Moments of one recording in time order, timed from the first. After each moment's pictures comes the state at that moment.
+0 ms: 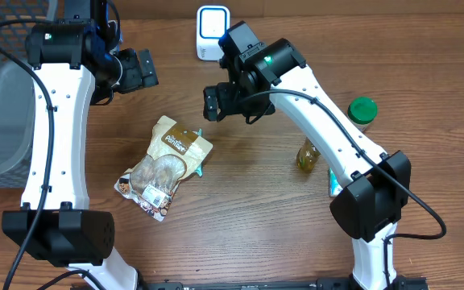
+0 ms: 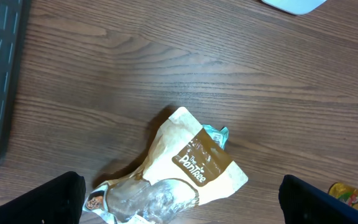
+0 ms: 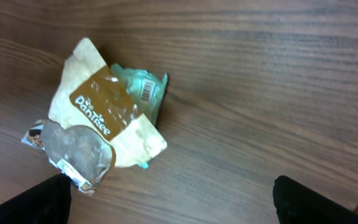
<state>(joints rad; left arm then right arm) -0.01 1.84 2.02 -1.39 0.08 -0.31 0.58 2.10 2.09 -1.24 -0.21 0.38</state>
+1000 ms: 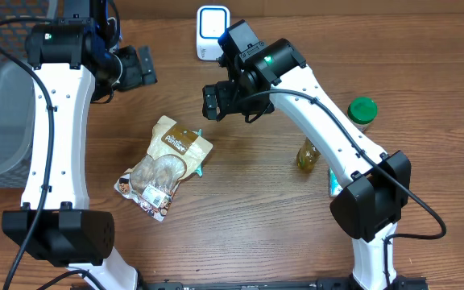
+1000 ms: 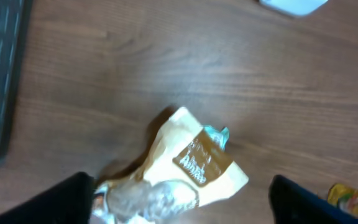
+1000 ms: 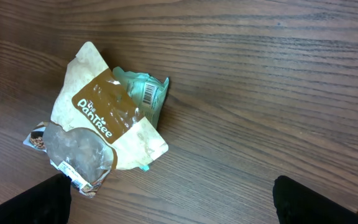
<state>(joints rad) -0.01 1.84 2.02 -1.40 0.07 -0.31 0.58 2.10 2.09 -1.24 -0.21 0.38</state>
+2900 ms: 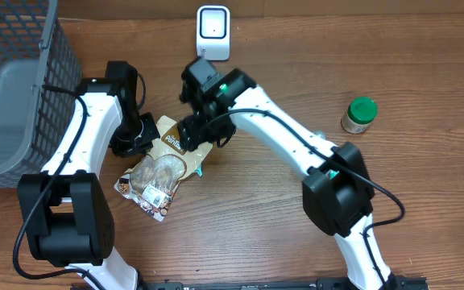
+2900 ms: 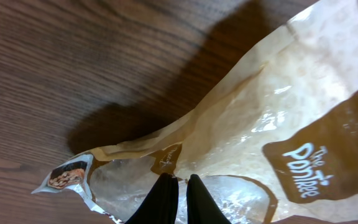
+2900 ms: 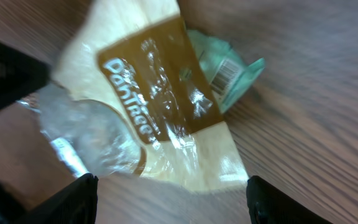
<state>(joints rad) -0.01 1.84 1.40 -1.14 0.06 -0.42 0.72 2.25 2.00 -1.08 -0.31 0.25</state>
